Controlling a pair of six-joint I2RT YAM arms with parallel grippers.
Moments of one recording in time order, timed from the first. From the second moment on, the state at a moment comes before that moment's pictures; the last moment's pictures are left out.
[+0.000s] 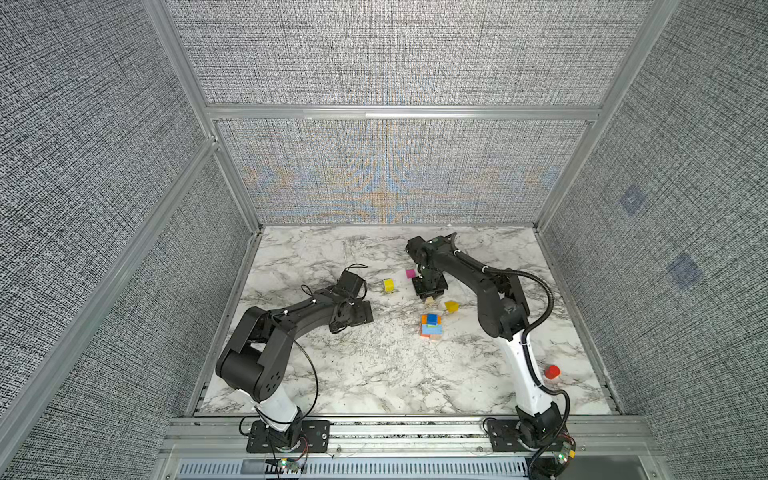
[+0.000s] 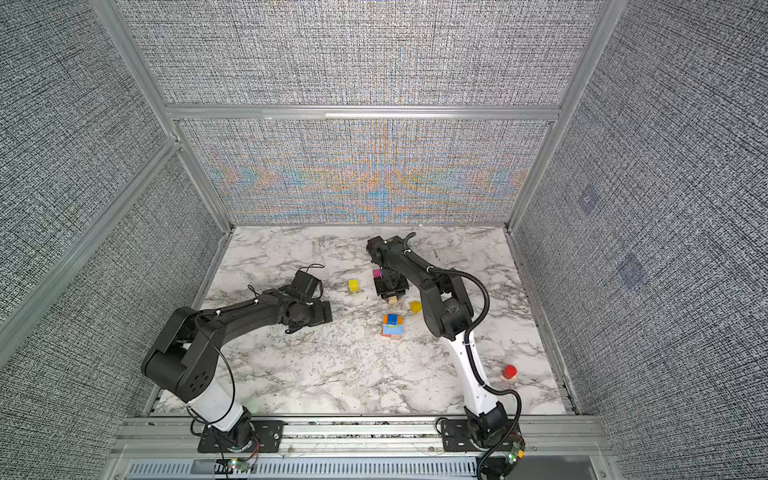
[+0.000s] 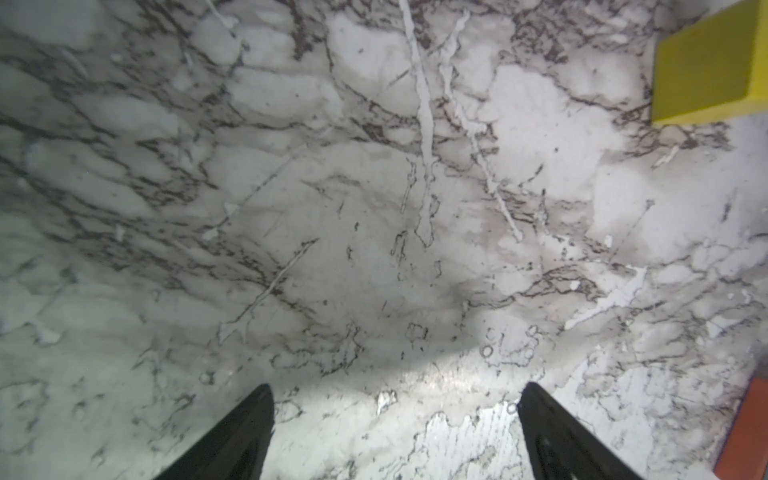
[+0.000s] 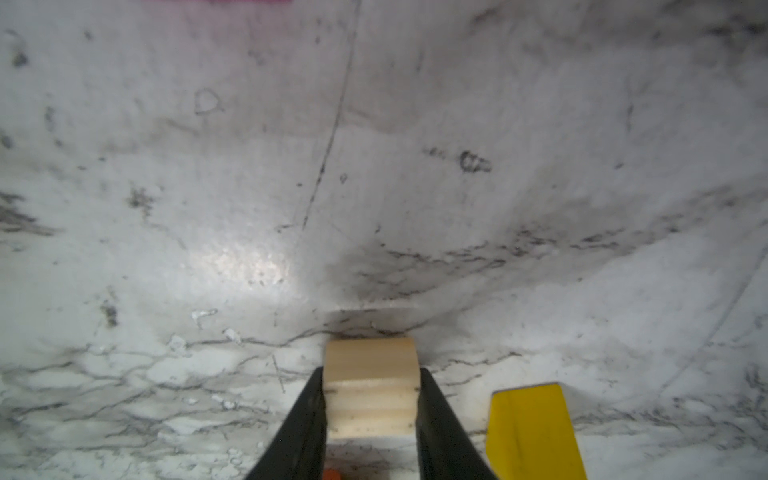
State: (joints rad) left arm -0.49 1.67 0.91 -0.43 0.02 -0.65; right arm 0.53 2.37 2.04 -1.24 0.07 0.30
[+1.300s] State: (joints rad) left arm -0.50 1.48 0.85 -0.45 0.07 -0.62; right arm 0.61 1.98 1.89 -1.35 0.13 0.34
